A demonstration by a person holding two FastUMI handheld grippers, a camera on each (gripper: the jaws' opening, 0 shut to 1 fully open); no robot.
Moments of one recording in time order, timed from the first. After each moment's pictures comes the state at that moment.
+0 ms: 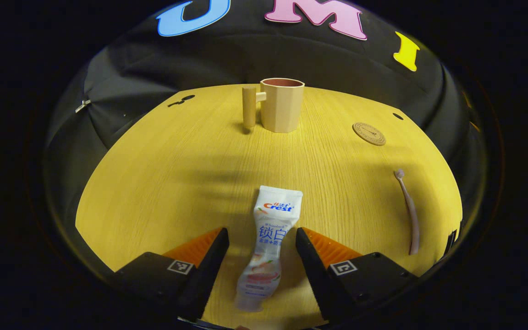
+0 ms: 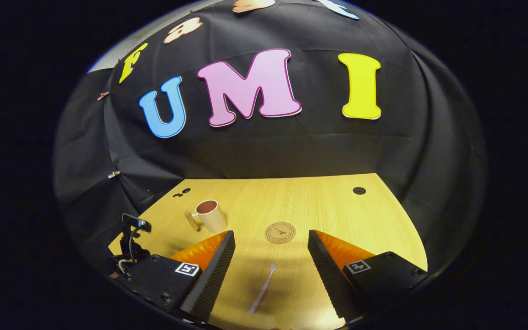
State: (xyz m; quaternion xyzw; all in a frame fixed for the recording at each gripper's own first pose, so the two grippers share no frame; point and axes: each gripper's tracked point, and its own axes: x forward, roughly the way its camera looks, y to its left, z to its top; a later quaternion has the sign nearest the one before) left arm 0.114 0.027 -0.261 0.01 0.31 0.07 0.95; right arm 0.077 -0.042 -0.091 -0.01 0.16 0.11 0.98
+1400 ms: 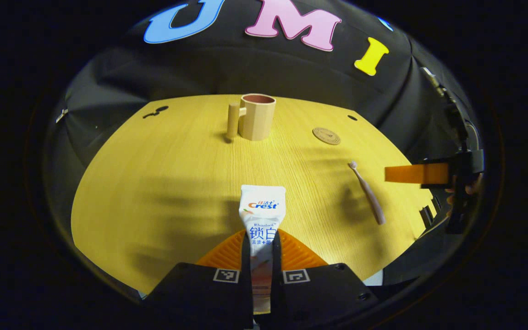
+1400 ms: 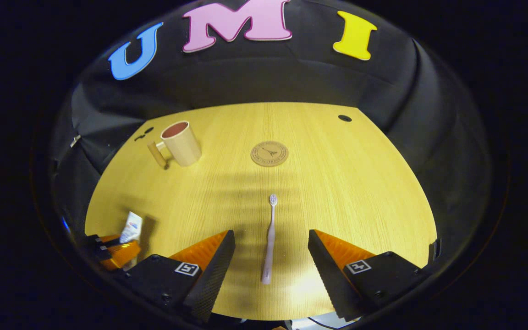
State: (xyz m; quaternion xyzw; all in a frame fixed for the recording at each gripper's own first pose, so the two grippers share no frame) left arm 0.052 0.044 -0.218 0.01 0.26 -0.08 0.96; right arm 0.045 -0.018 -0.254 -0.05 0.38 -0.03 0.92
